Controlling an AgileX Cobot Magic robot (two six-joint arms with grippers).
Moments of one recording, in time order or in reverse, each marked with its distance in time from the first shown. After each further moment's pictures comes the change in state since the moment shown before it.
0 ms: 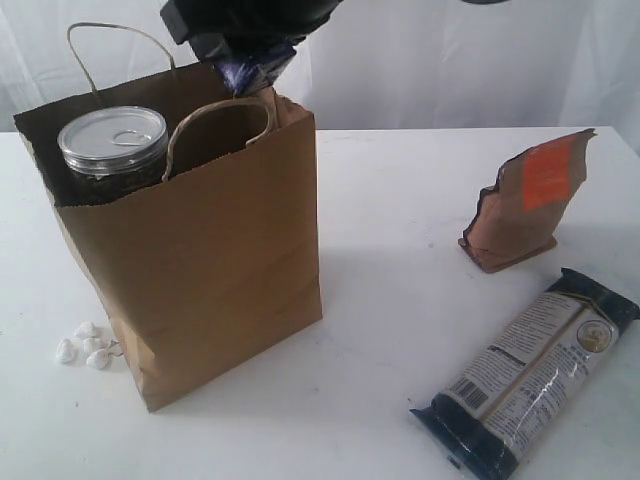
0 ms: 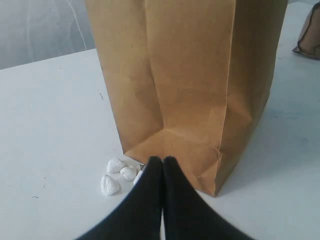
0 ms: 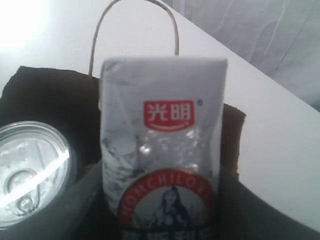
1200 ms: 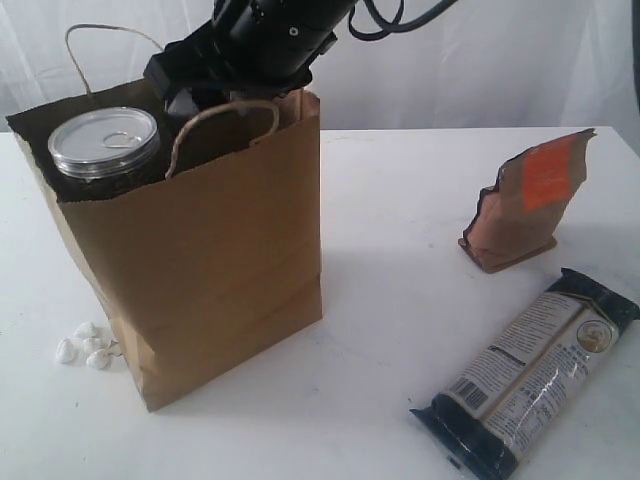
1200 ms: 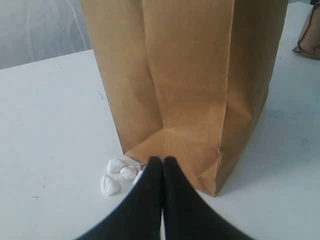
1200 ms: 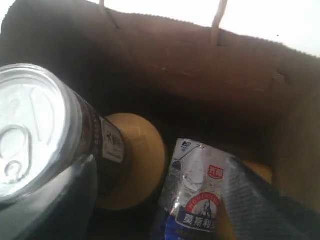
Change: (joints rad) left arm 0.000 0.000 0.000 0.000 0.000 0.000; right arm 0.000 0.151 -0.133 0.085 0.249 0.004
